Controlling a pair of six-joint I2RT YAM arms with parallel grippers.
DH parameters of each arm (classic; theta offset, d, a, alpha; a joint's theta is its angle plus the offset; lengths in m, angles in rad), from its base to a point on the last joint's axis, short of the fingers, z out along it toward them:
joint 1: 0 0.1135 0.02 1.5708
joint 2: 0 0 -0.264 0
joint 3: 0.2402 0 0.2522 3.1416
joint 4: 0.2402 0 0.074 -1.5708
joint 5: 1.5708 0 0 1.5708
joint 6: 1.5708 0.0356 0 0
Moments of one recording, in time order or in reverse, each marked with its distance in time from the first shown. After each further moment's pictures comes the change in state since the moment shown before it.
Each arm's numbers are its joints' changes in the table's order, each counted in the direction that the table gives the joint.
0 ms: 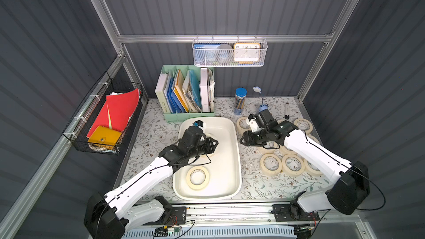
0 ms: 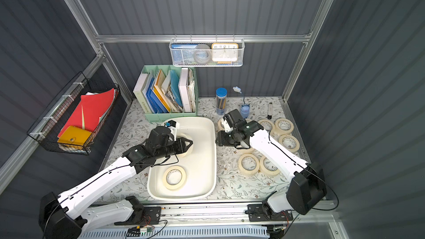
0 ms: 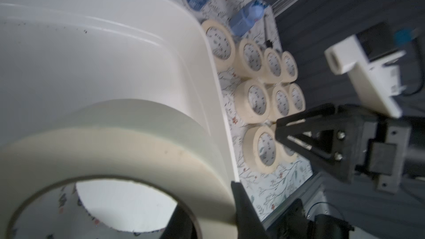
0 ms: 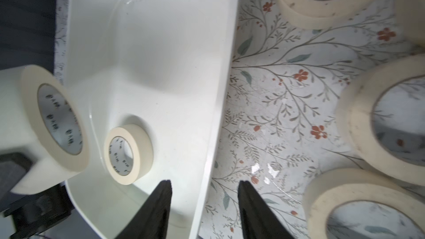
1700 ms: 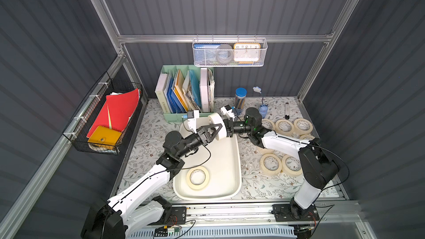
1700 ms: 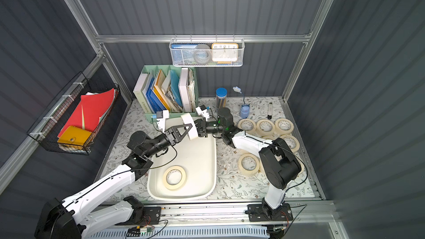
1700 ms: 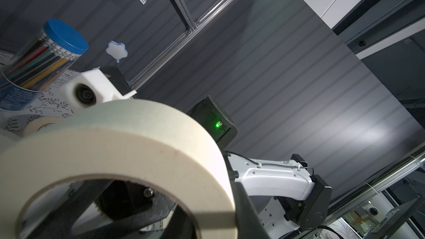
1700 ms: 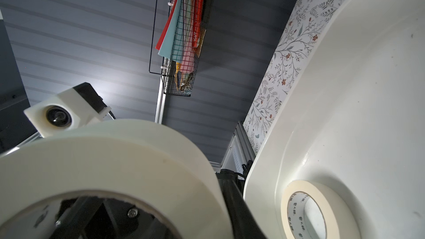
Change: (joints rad) left arm 0.075 0.043 -0.199 -0.882 0.370 -0.218; right arm 0.052 -0.315 -0.113 -1.357 -0.710 0.723
